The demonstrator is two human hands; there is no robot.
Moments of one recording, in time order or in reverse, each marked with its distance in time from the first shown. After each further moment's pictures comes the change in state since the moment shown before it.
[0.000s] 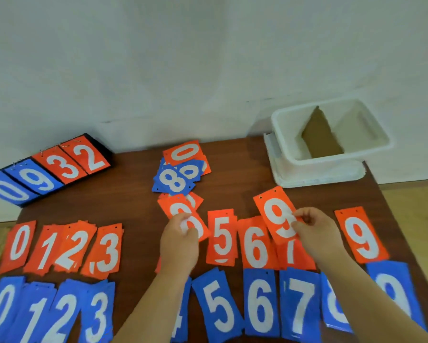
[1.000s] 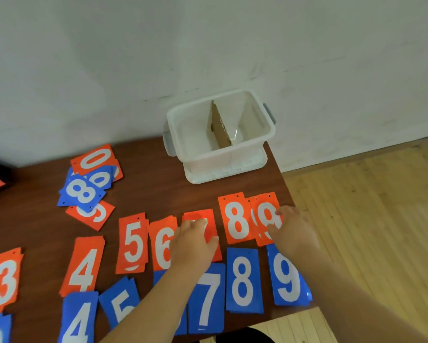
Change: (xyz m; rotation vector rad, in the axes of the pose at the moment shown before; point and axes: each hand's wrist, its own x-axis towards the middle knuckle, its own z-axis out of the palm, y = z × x) left_hand -0.088 0.075 0.216 0.616 -0.330 0.333; right_hand 0.043 0.118 -0.154 -0.588 0.057 0.046
